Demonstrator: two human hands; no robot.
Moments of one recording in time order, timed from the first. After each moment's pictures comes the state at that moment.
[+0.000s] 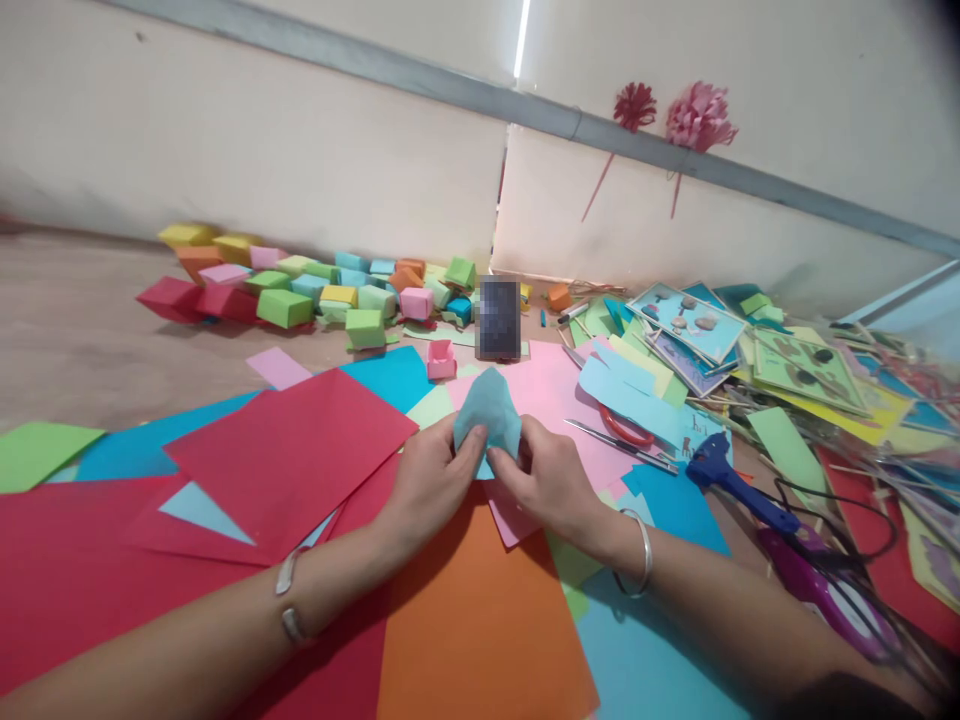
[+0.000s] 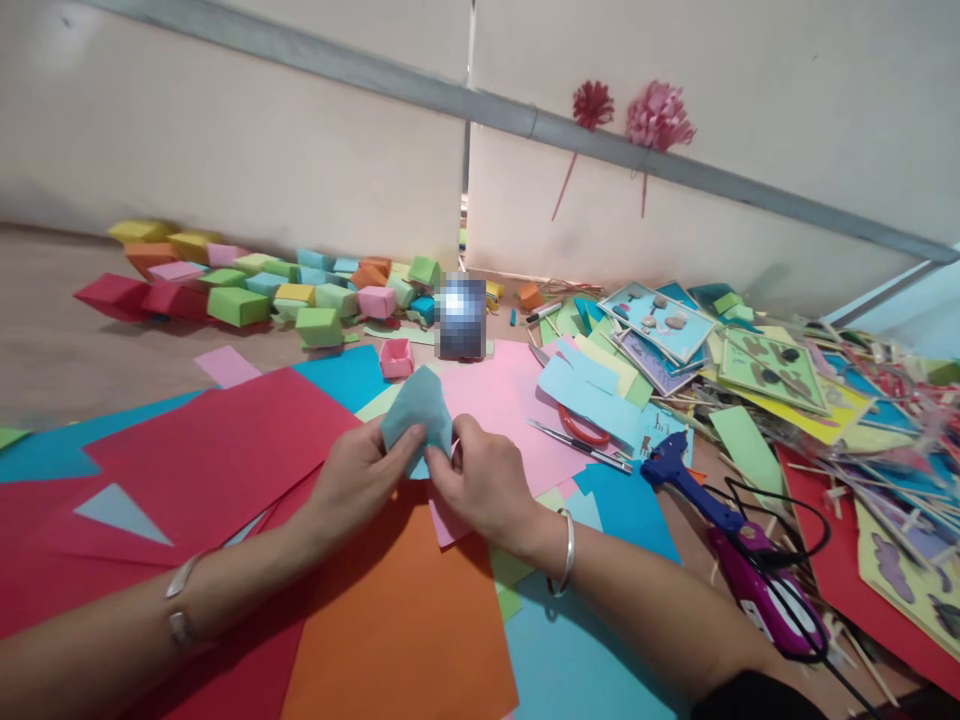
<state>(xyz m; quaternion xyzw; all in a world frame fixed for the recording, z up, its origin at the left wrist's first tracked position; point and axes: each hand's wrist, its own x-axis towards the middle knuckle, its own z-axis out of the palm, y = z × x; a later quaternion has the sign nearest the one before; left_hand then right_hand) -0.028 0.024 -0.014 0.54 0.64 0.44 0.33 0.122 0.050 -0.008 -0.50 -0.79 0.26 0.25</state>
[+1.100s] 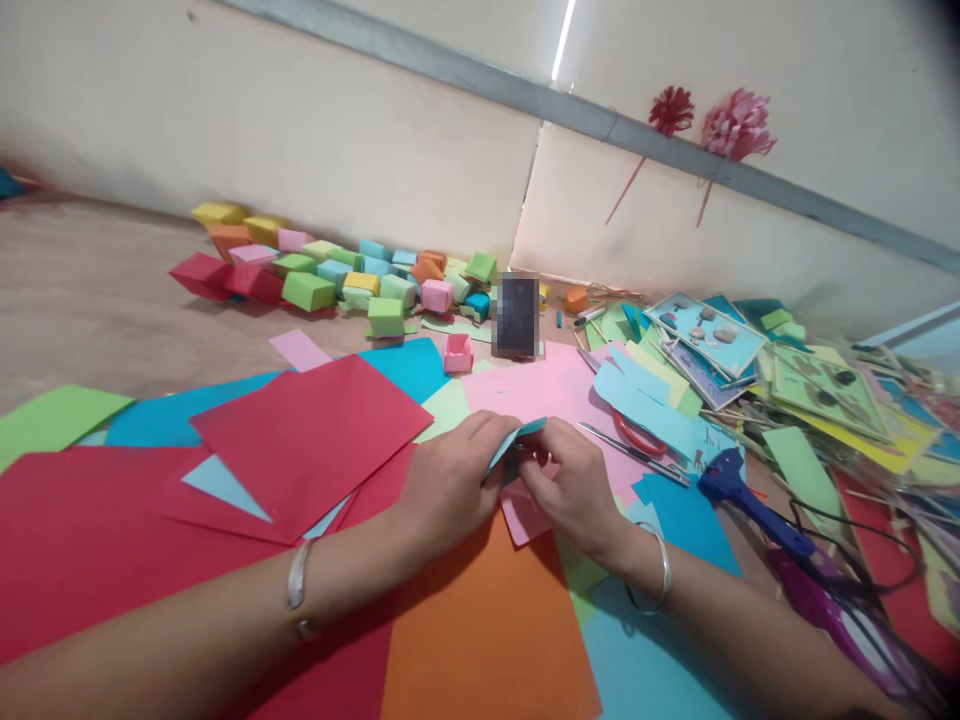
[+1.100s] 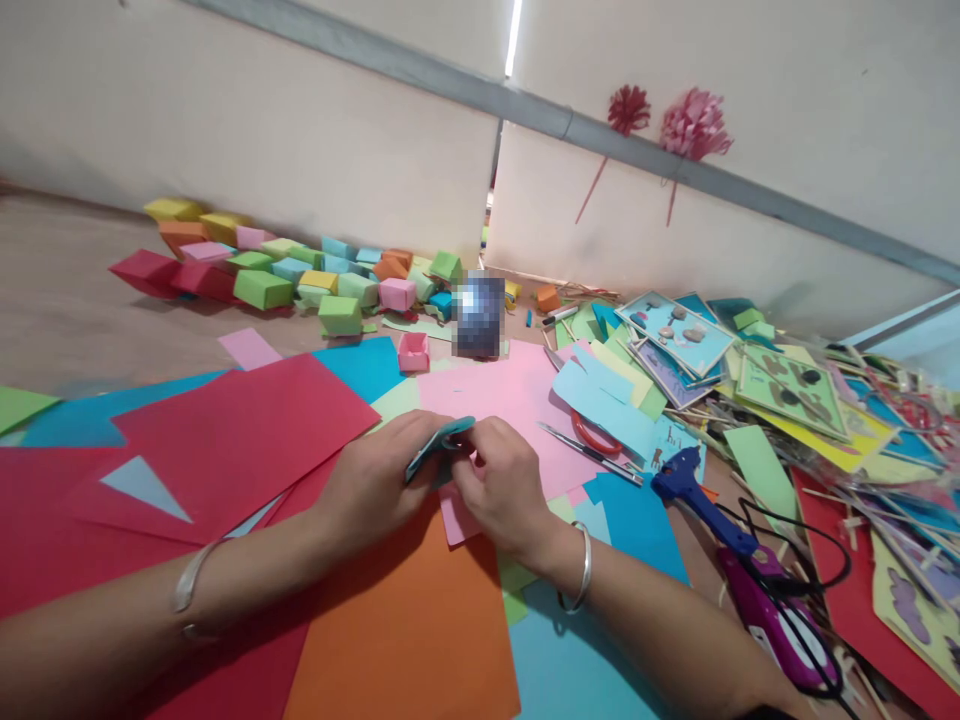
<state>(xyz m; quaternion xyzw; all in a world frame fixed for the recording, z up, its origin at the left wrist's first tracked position) -0.032 0.014 -0.015 0.74 0.56 0.35 0.16 0.127 0.047 -0.005 -0.41 -0.83 0.20 0.33</state>
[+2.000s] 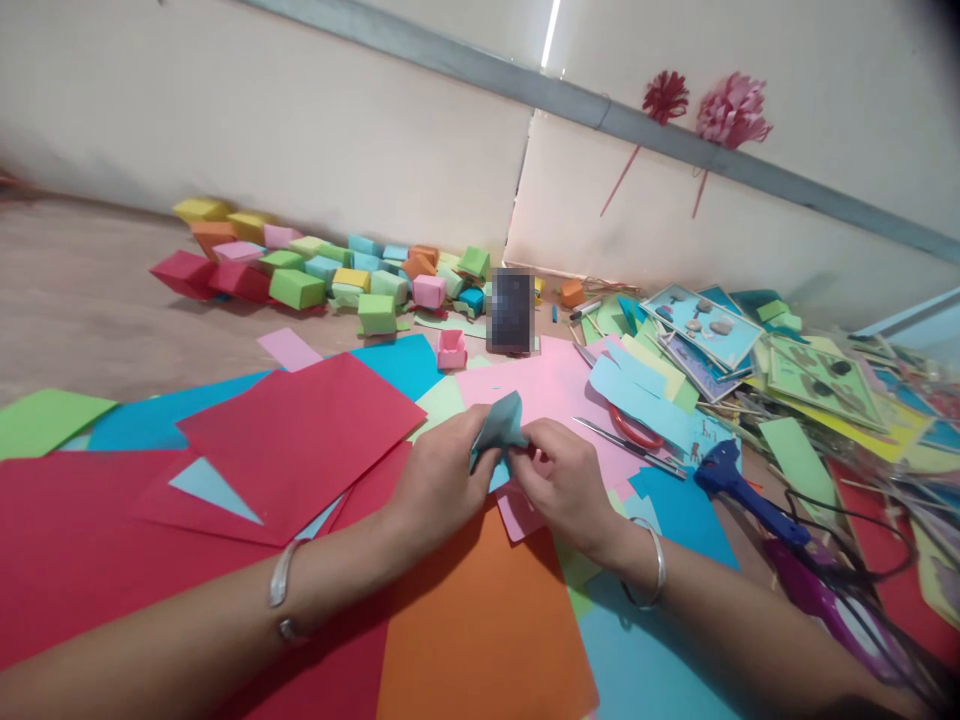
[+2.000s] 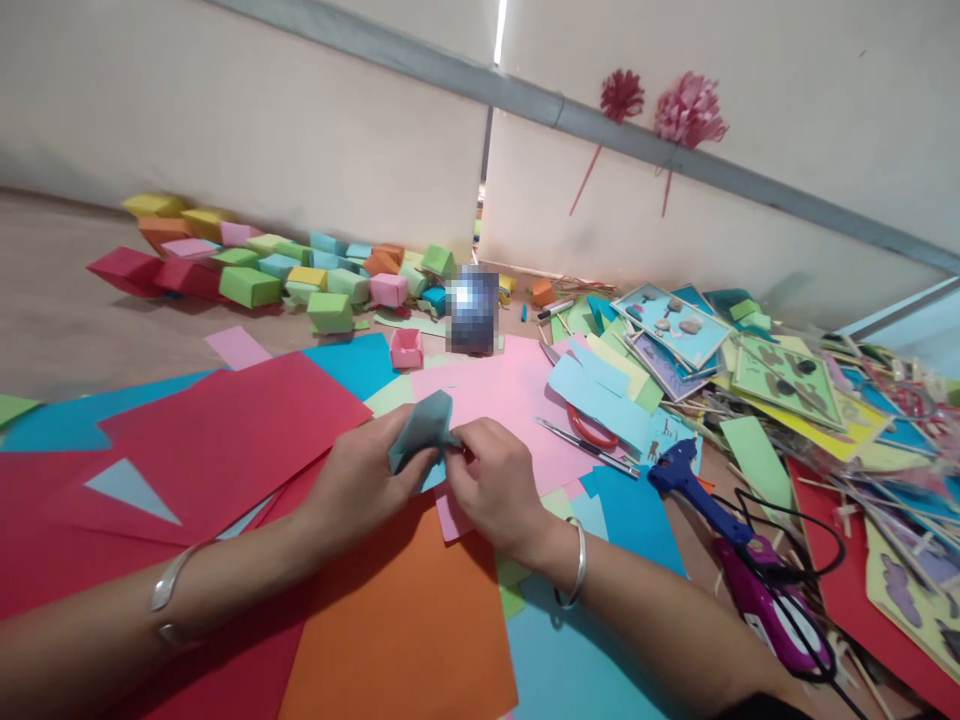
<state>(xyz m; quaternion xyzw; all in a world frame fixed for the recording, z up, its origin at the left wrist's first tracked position) -0.031 0.016 -0.008 0.67 0.61 0.36 0.21 0.127 0.044 -0.007 -0.41 -0.82 0.22 0.33</state>
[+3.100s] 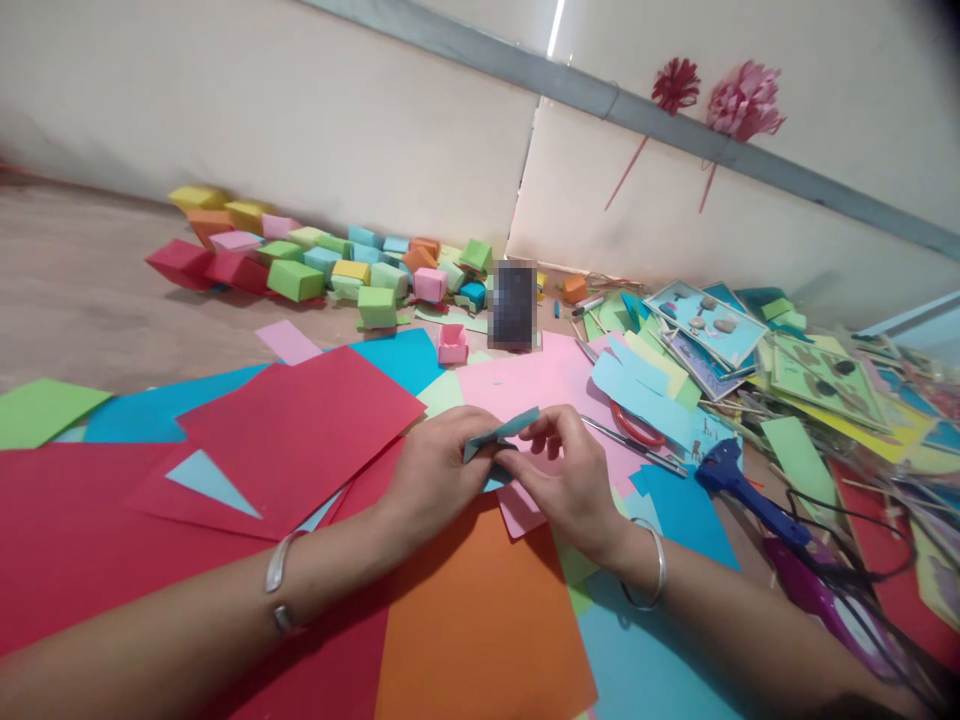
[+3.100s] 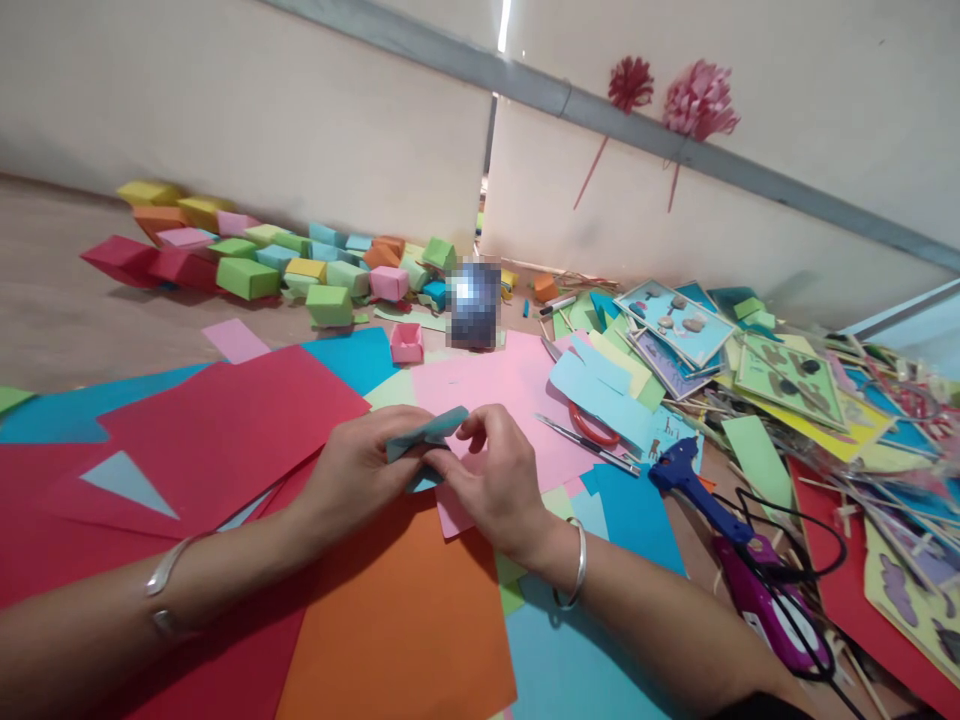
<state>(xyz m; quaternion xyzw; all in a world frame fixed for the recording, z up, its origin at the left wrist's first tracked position) -0.038 0.017 -0.018 0.69 0.53 0.43 0.25 0.127 0.042 -0.009 -0.42 -0.78 0.22 0.41</state>
